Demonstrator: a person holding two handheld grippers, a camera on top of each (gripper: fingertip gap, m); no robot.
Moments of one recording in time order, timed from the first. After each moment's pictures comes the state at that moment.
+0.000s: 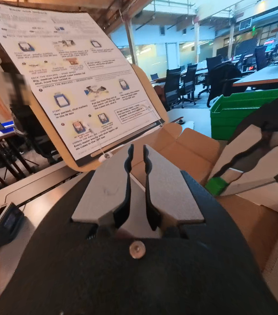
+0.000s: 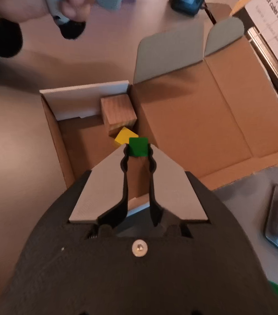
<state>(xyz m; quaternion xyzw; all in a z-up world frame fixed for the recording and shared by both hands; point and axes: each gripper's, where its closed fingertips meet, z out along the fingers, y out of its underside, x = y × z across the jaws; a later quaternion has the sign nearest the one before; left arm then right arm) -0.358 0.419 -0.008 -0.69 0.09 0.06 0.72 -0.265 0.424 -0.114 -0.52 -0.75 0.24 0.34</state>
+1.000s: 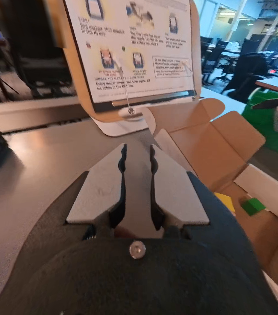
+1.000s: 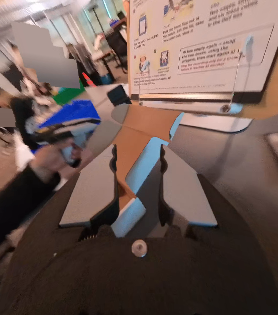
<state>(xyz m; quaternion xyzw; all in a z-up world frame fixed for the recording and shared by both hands) -0.421 0.428 -0.065 -0.77 -0.06 -0.03 0.64 -0.238 0.524 -0.035 -0.65 -0.43 0.51 0.36</state>
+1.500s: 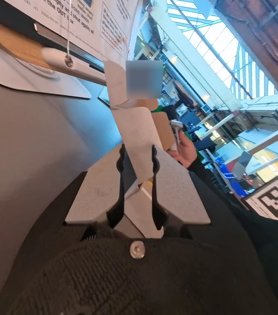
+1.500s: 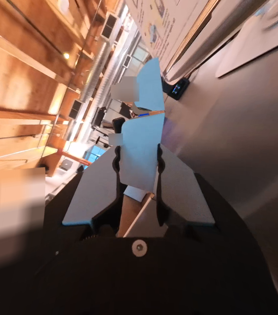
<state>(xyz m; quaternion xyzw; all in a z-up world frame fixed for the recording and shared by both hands) -0.369 0.430 -0.077 -0.71 -0.08 -0.42 0.56 -0.256 0.522 -0.071 -0.61 -0.27 0.74 0.05</state>
